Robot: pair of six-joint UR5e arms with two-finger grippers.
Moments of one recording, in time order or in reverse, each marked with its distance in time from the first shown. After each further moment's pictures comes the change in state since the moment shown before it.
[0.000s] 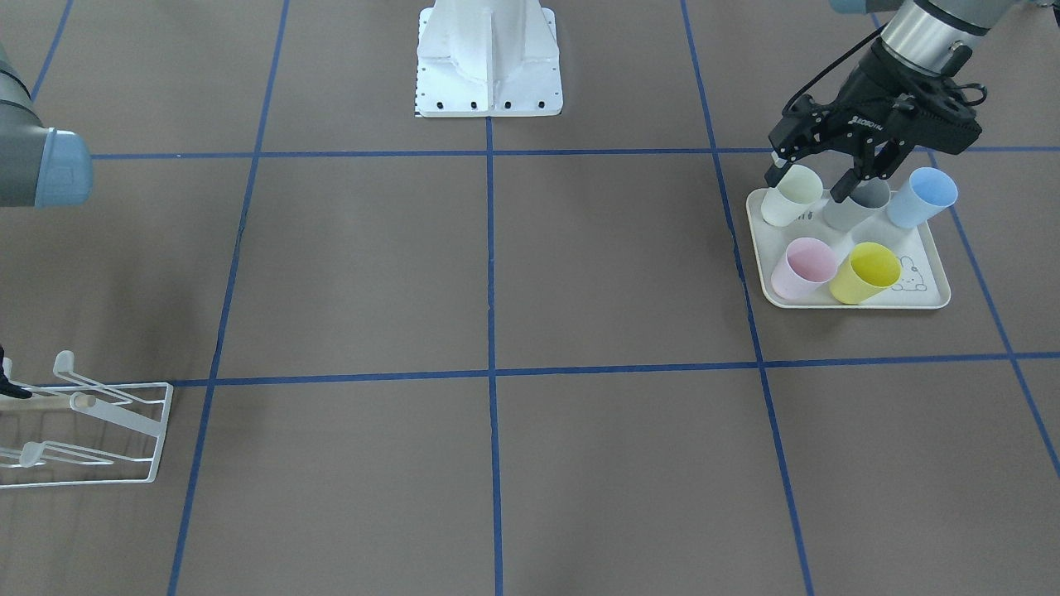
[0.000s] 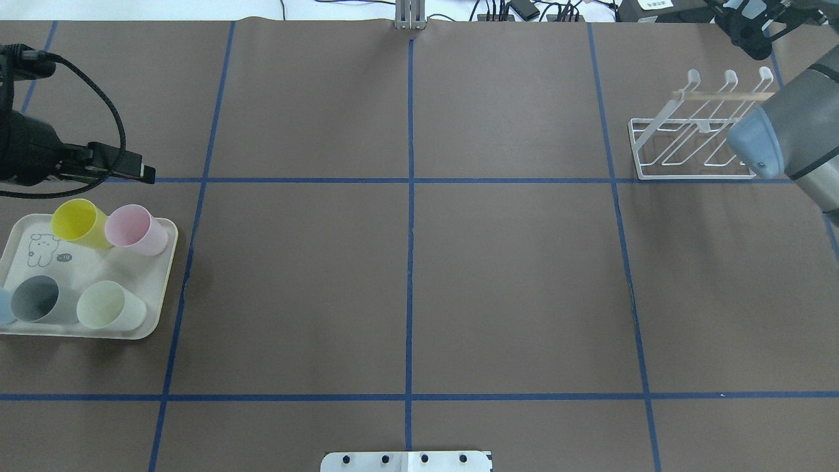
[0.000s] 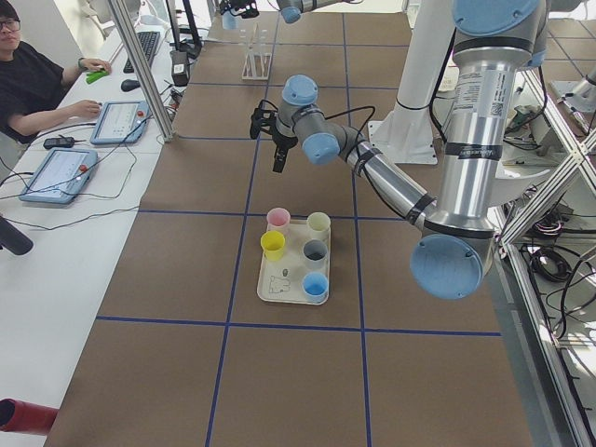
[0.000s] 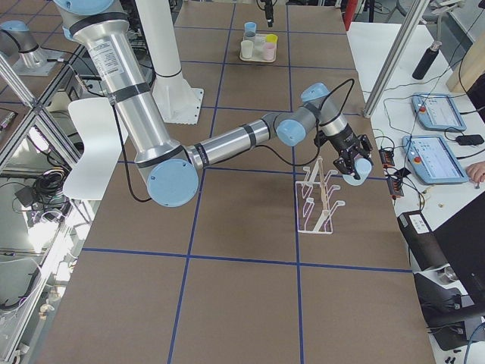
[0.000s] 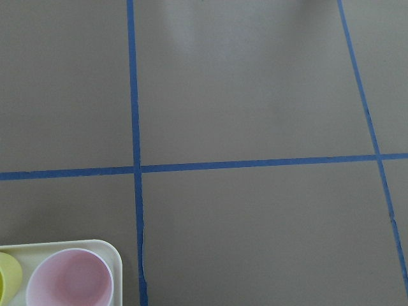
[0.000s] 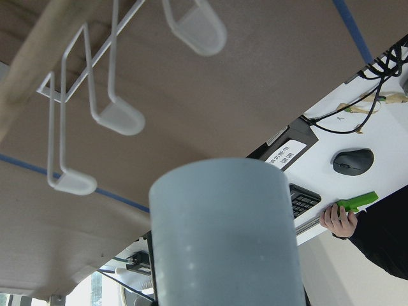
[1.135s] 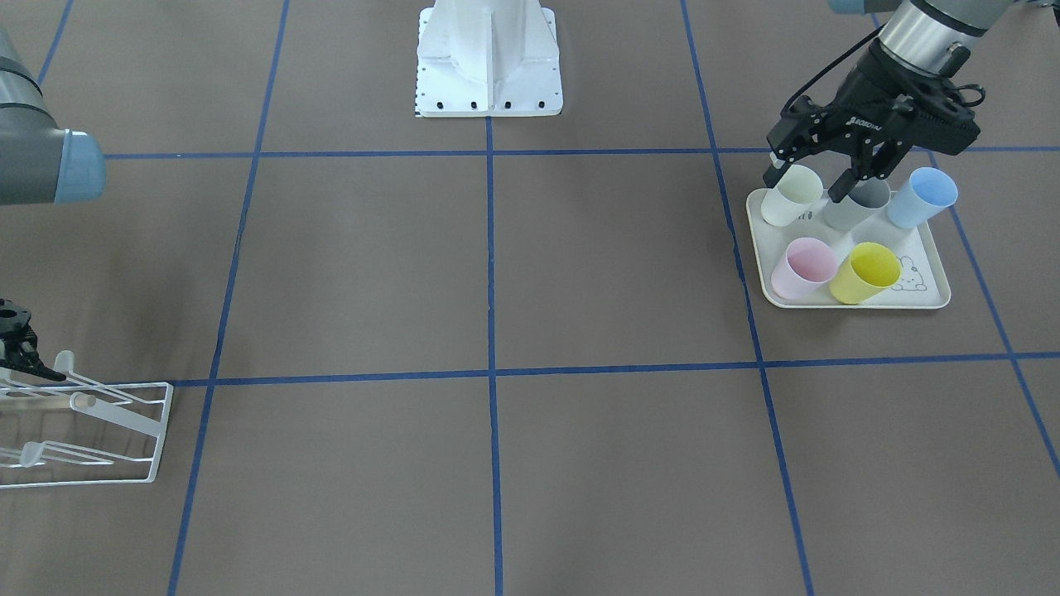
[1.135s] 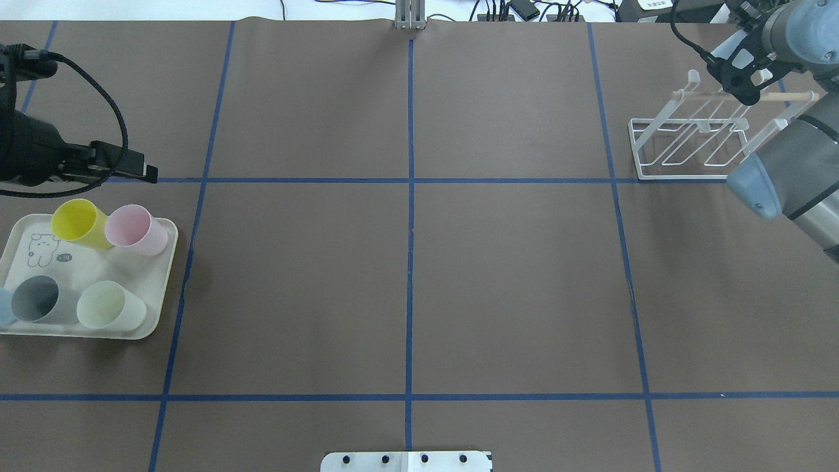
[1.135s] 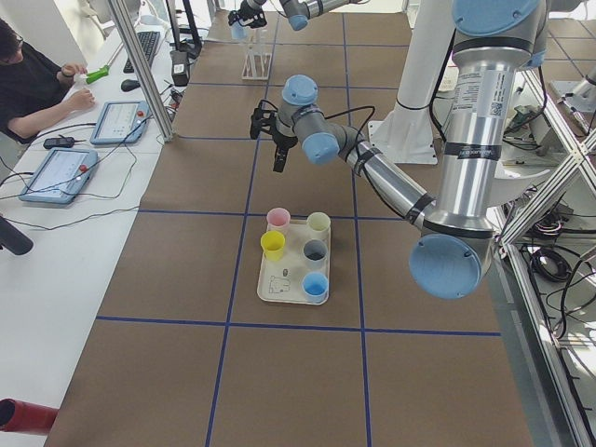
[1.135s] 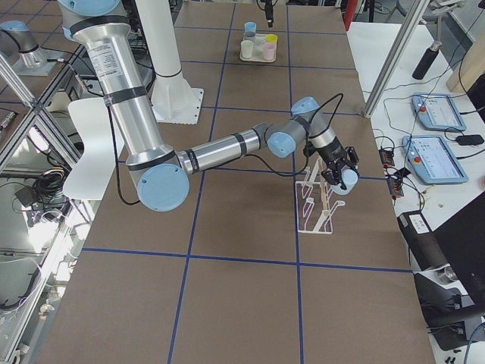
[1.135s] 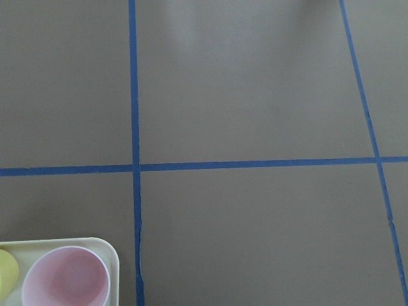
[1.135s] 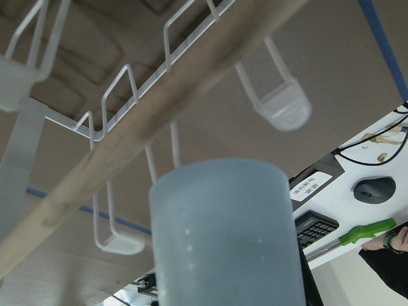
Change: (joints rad) left arm 0.004 -0.004 0.002 0.000 0.002 -0.023; right arm -0.038 -0.068 0.025 0.027 0.003 -0.005
